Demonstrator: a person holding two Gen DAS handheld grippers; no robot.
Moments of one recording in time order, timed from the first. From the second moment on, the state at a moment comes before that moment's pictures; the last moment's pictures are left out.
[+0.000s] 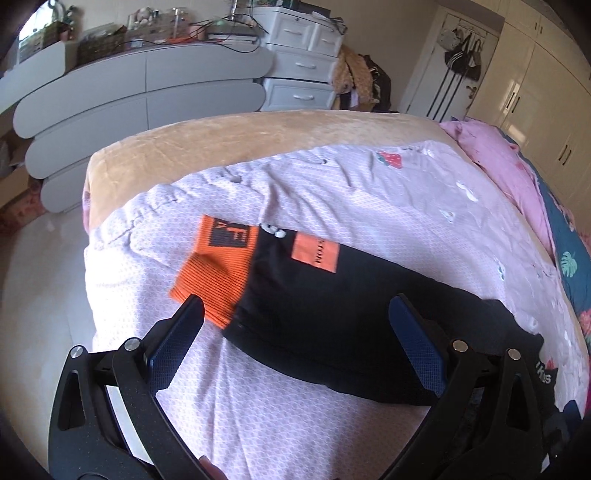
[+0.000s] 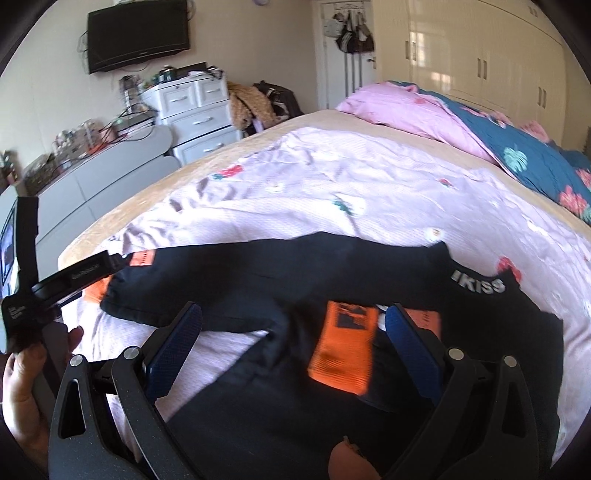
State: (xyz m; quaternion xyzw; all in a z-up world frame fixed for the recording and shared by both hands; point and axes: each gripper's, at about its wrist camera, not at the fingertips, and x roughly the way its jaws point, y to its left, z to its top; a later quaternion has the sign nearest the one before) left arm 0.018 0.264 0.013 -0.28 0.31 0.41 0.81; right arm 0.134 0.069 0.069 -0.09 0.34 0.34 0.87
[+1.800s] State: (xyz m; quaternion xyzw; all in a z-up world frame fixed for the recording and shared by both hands) left arm 0.000 0.232 0.068 -0.37 0.15 0.20 0.89; right arm 0.126 -0.041 0.059 -0.03 0.36 0.24 0.90
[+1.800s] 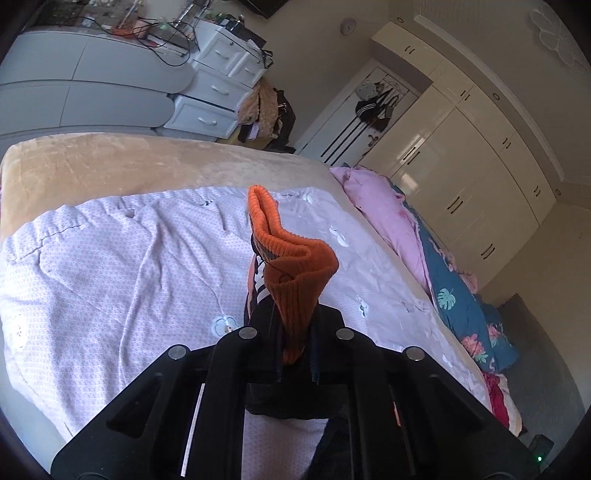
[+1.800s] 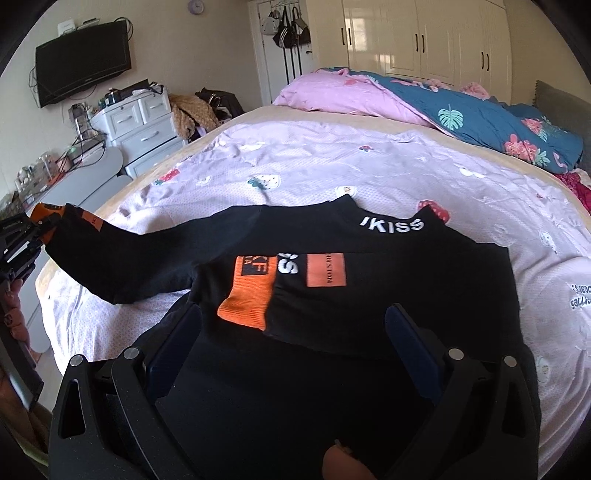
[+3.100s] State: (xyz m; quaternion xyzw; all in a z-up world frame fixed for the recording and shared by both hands) left arm 0.138 0.016 0.119 -0.20 0.26 -0.06 0.94; right arm 0.162 -0.249 0.084 0.17 0.35 0.11 0.91
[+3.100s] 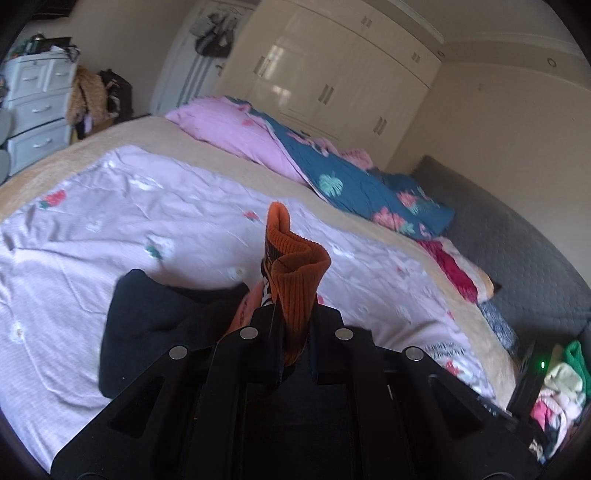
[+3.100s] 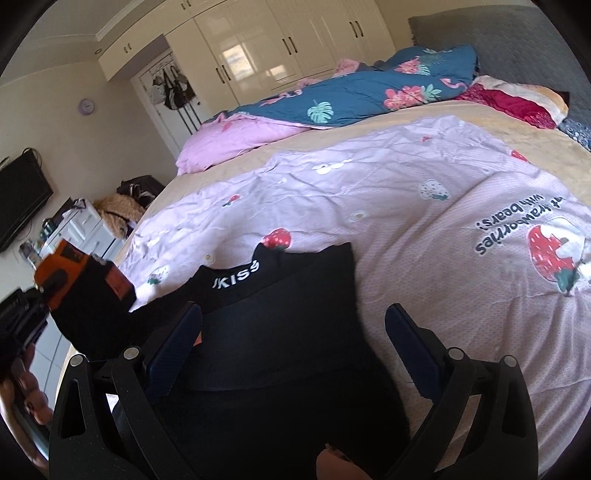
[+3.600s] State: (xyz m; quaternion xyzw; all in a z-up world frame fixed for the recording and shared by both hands) left arm 0.171 -0.053 0.028 -0.14 0.39 -0.16 0.90; right arm 0.179 -0.281 0.062 0.18 0.37 0.06 0.91
